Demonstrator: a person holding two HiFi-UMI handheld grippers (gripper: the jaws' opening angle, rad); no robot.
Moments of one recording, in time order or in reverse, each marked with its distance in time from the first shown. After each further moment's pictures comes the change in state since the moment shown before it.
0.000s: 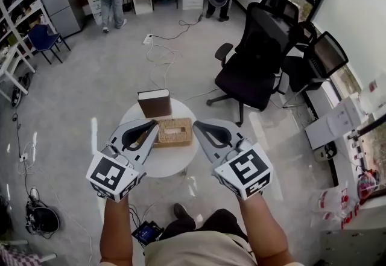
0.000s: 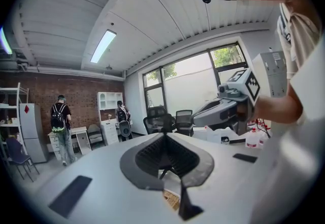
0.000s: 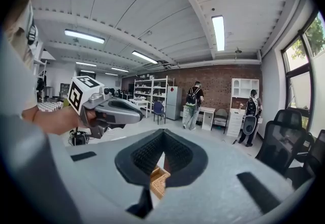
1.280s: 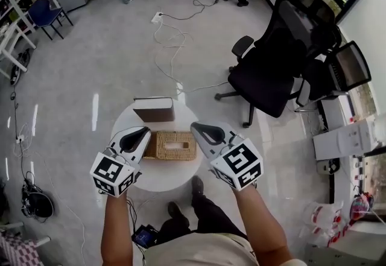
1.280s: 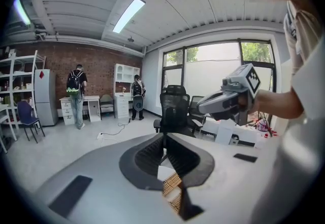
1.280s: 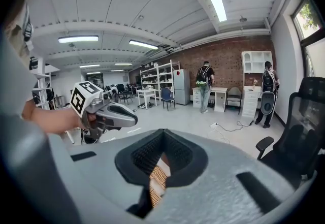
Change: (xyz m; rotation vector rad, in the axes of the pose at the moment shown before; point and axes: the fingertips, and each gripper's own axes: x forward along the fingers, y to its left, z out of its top) left arm 0.109 0.126 -0.178 -0.220 0.204 0.102; right arm 0.170 -0.111 -0.114 0.099 0.149 0.168
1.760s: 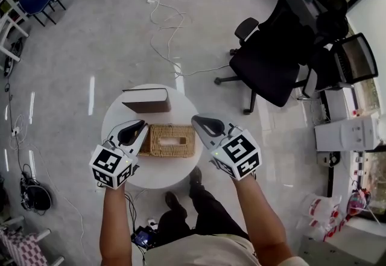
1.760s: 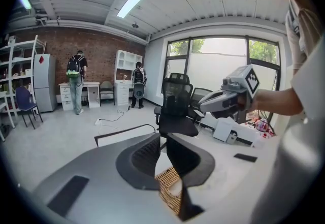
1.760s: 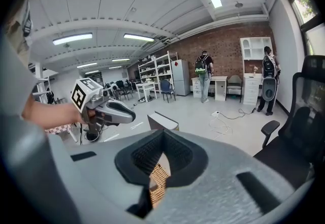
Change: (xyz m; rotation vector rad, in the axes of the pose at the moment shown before) left arm 0.064 0.031 -0.082 -0.072 0.109 -0.019; right arm 0.056 -0.050 -0.086 0.064 0.082 0.029
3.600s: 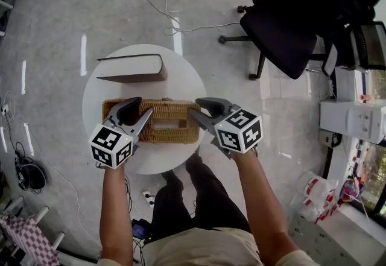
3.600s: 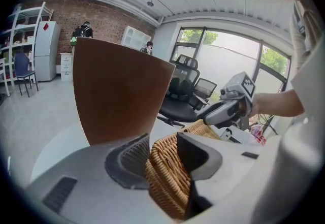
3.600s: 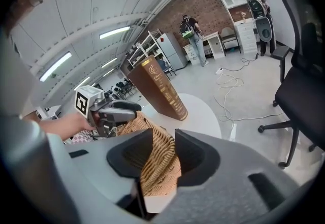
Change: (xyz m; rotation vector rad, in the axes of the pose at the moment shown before) left arm 0.092 0.027 -0.151 -0.170 0.151 -0.052; right arm 0.092 -0.027 -0.181 0.376 0.216 0.163
